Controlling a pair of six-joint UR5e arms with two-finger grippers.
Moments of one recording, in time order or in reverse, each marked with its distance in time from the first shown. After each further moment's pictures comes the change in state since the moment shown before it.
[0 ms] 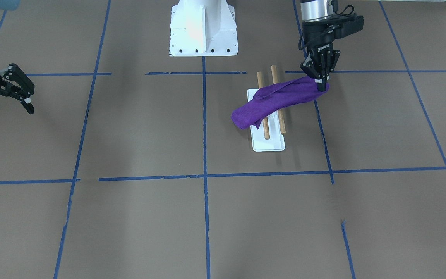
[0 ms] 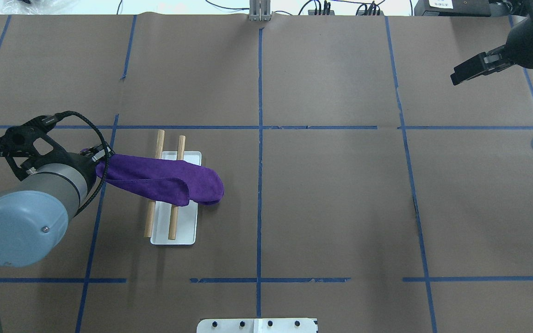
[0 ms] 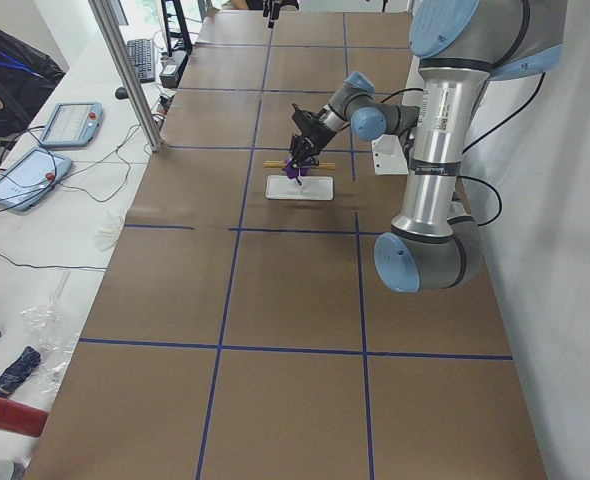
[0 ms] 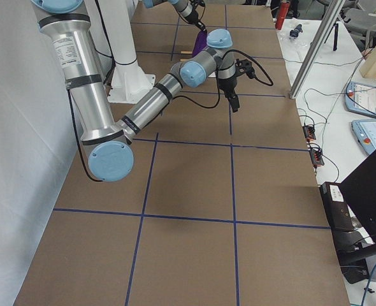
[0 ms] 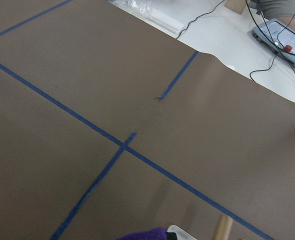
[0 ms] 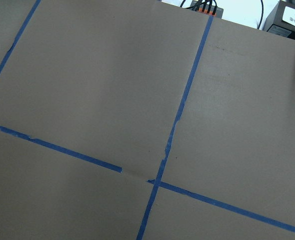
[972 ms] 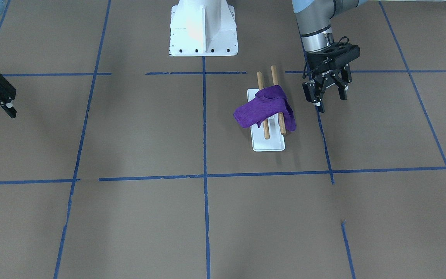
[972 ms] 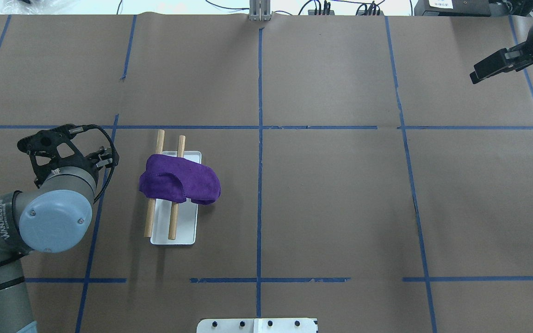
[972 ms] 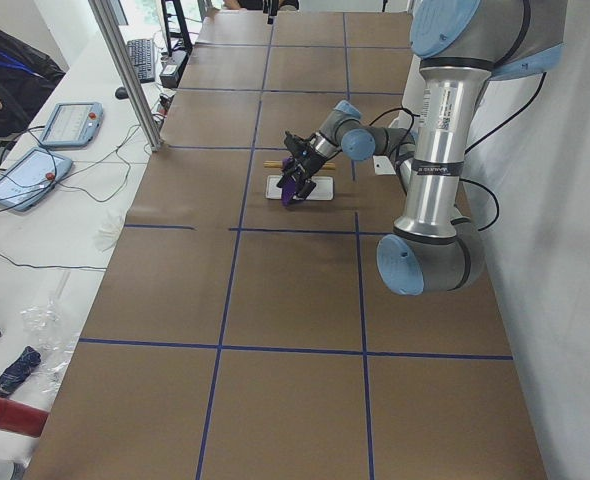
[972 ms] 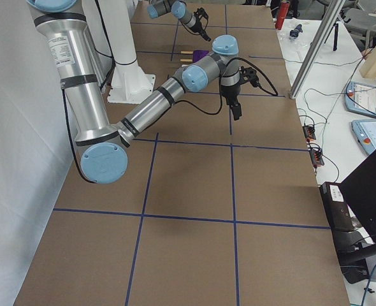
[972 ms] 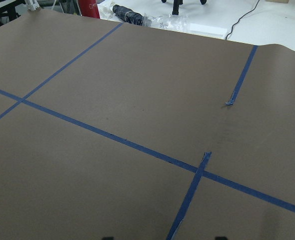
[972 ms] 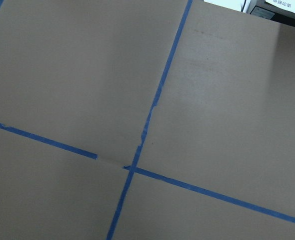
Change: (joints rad) left arm -0.026 0.015 0.130 -0.040 0.009 0.213; right arm 0.075 -0.026 -0.033 -0.065 0.052 -0.113
